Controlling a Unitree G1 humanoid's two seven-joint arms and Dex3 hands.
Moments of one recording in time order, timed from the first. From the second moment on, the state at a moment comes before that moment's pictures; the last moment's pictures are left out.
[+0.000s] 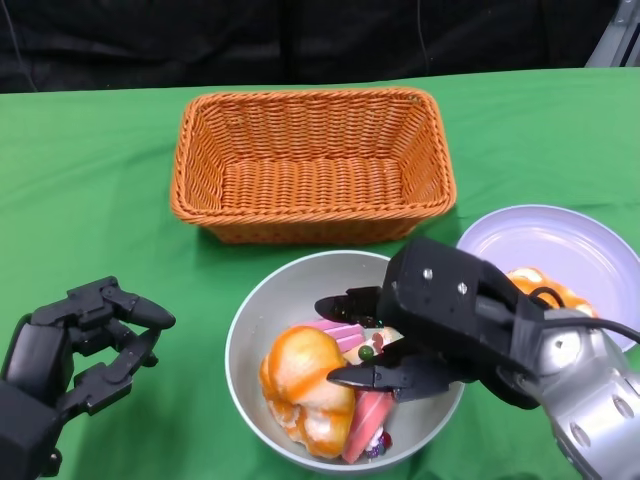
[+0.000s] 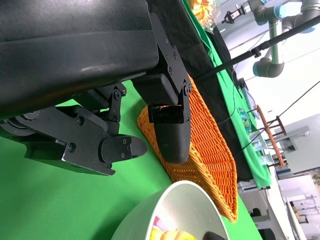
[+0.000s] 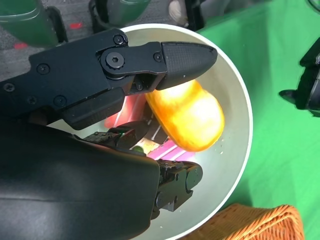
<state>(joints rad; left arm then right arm) -0.05 0.18 0.14 0.45 -0.04 -0.60 -0.16 -0.41 -0.20 0.49 -0.24 -0.17 0.84 0.61</state>
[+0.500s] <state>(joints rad) -0.05 0.18 0.14 0.45 -0.03 -0.62 -0.16 -0.47 -0.16 0.50 -0.05 -0.15 0.77 0.60</state>
